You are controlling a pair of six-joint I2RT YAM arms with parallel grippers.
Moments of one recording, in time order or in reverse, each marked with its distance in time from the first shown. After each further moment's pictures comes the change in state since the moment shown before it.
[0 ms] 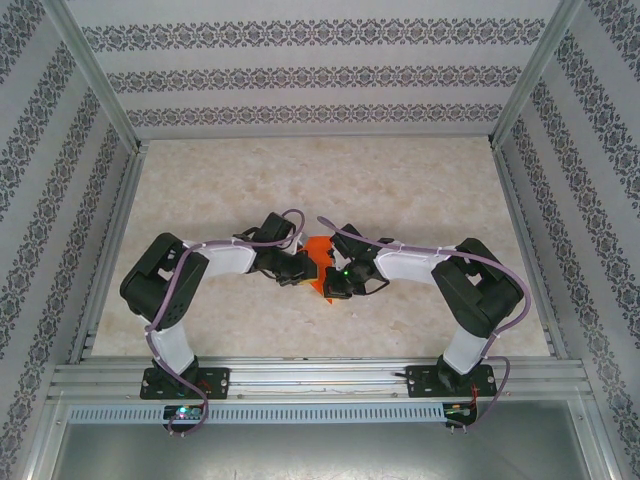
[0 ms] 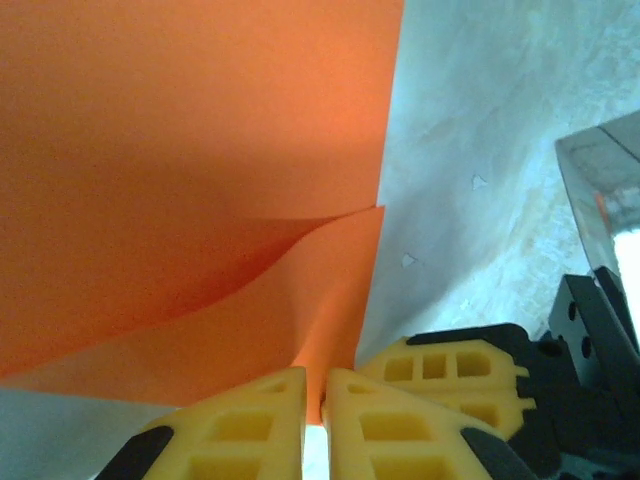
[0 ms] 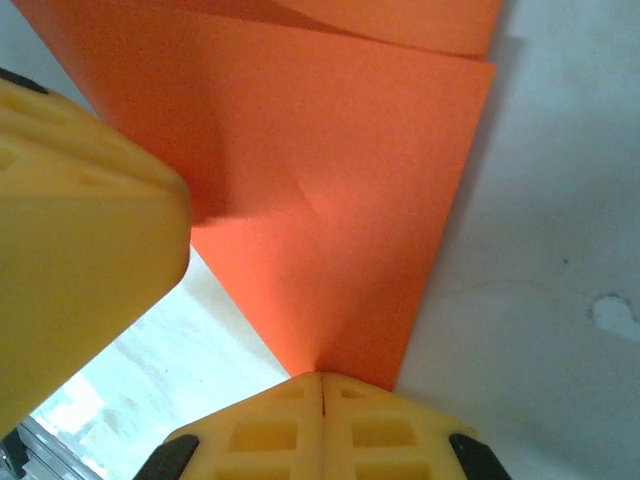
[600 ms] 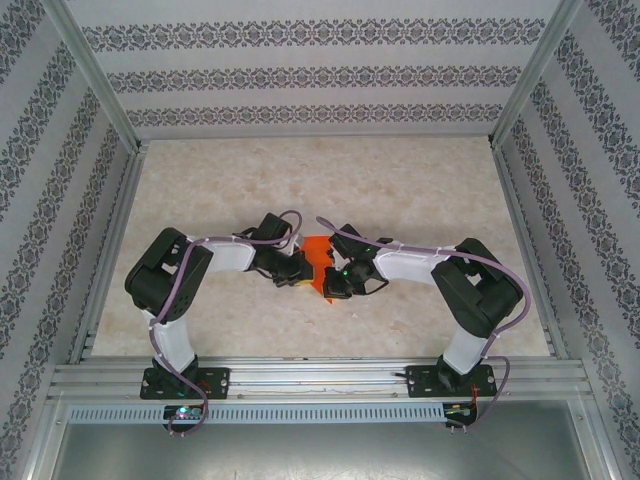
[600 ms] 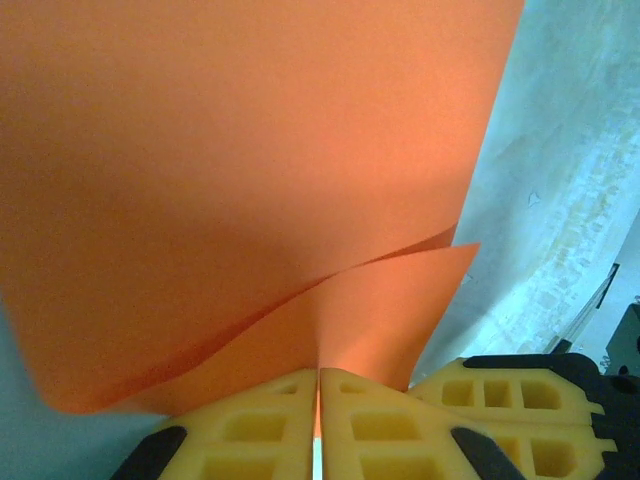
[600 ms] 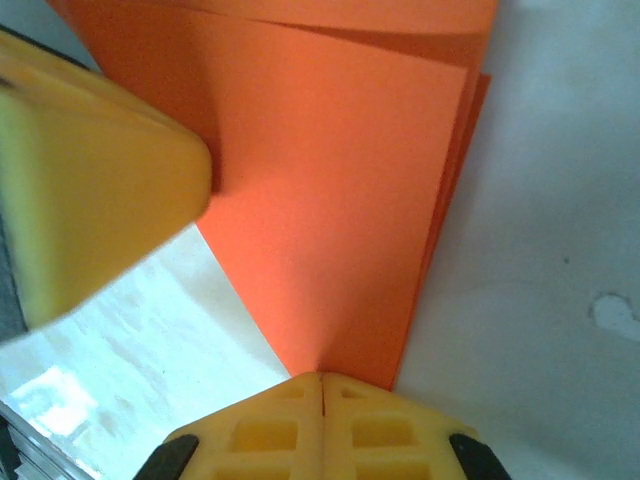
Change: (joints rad) left arm 0.052 0.043 0.000 -0.006 0.022 0.027; right arm 0.002 0.002 0.006 -0.010 0.012 -0.003
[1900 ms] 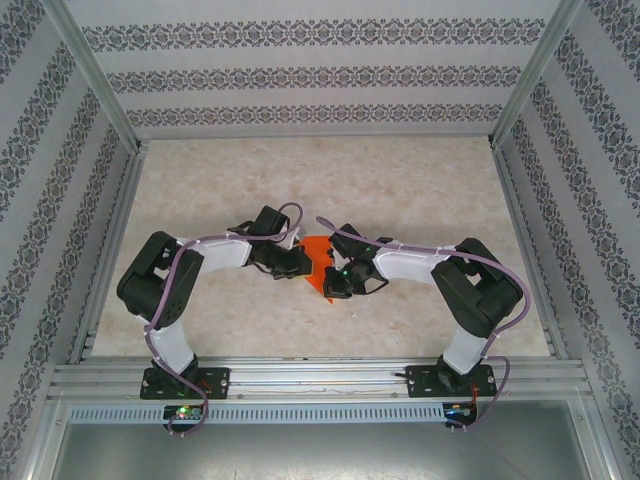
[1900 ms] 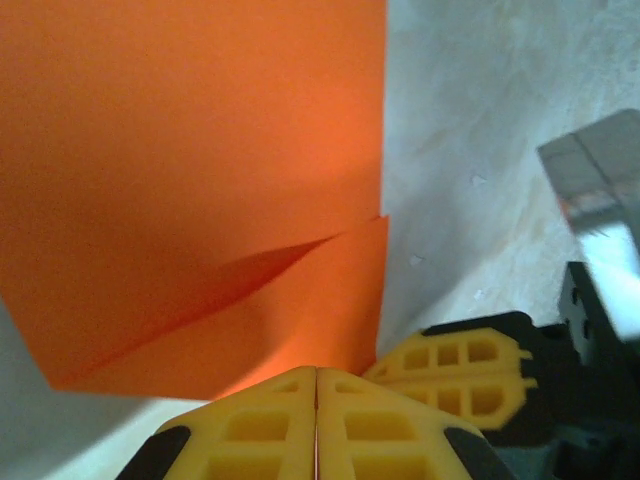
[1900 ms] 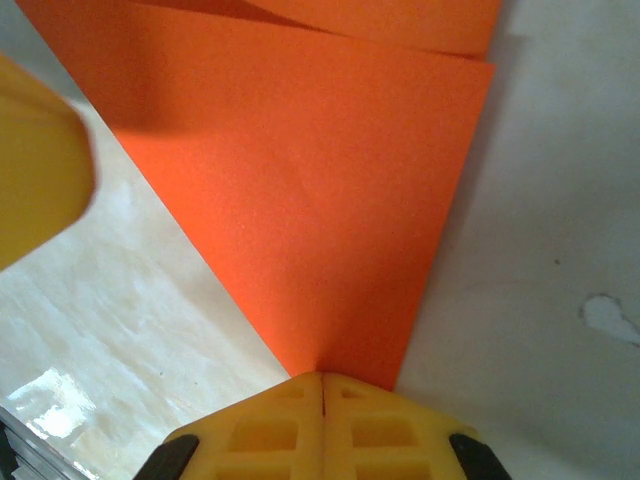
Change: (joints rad) left arm -0.002 -0.041 0.043 -0.071 0.009 0.135; right arm 0.000 0.001 0.006 -0.008 0.006 0.000
